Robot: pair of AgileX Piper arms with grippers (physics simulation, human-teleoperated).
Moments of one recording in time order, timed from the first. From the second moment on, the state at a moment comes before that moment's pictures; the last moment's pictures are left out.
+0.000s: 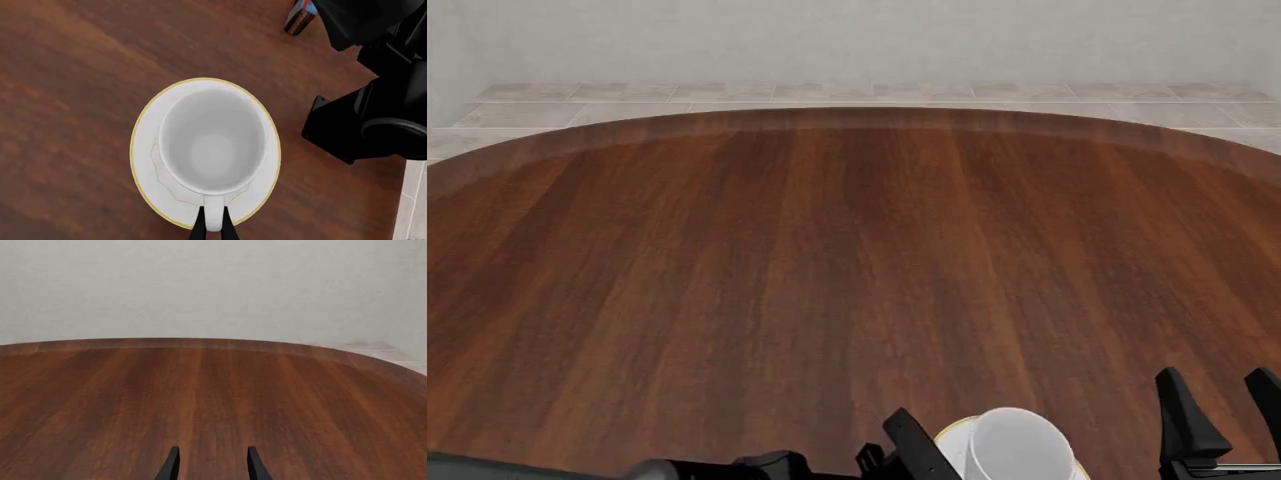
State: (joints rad) left arm -1.27 1.68 -0.80 0.00 -0.26; right arm 0.00 0.01 0.00 0.00 0.00
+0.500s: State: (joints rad) left arm -1.27 1.68 -0.81 0.01 -0.25; right arm 0.00 0.01 0.00 0.00 0.00
